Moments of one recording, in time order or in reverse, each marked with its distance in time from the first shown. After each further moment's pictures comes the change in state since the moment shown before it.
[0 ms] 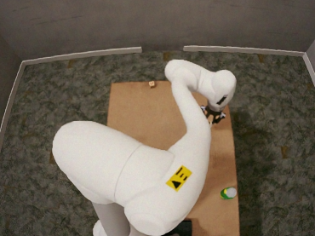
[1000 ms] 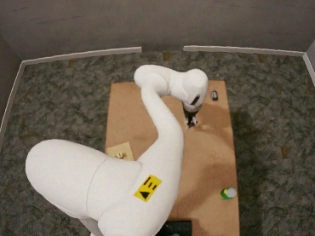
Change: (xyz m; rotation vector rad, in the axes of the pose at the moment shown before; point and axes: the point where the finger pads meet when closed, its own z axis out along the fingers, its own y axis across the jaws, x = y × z) arm -0.044 -0.103 -0.002 -0.001 0.000 0.853
